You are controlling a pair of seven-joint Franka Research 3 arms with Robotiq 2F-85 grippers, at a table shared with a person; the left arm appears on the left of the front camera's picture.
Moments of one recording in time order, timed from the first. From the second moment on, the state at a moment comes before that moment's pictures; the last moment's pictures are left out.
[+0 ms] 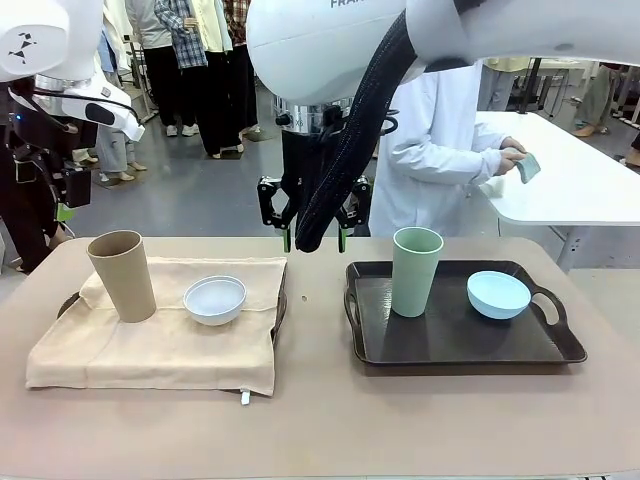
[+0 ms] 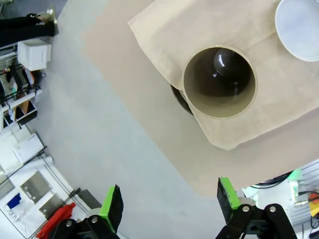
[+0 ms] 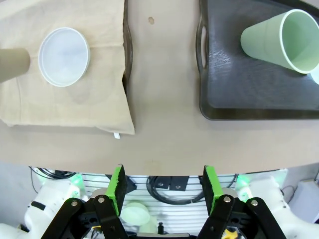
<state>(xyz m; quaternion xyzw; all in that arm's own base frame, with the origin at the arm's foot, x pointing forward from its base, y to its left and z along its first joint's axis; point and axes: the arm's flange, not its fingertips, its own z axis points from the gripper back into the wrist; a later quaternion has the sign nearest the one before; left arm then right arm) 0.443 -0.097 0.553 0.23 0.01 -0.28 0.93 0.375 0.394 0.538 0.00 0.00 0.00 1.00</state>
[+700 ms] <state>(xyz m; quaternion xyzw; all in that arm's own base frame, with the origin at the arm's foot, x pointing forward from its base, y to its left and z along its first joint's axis) 0.440 -0.105 0.557 0.20 0.01 -0.28 0.94 0.375 0.390 0.540 0.00 0.01 0.00 1.00</state>
